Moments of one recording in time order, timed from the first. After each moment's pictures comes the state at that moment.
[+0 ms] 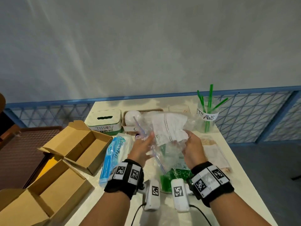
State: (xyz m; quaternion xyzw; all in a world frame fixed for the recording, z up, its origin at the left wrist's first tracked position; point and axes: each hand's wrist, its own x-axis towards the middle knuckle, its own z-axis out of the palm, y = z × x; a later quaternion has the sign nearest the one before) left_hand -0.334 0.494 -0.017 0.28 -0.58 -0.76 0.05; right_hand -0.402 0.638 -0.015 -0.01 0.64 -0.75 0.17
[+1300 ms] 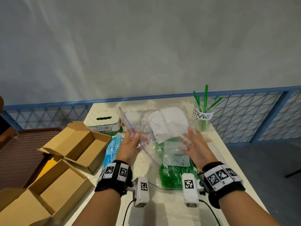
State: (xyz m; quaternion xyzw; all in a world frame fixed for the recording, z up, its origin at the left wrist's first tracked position) left_hand -0.314 0.466 -0.027 0.15 -0.54 -0.81 0.16; right_hand -0.394 0.673 -0.008 -0.02 0.53 -0.81 0.23
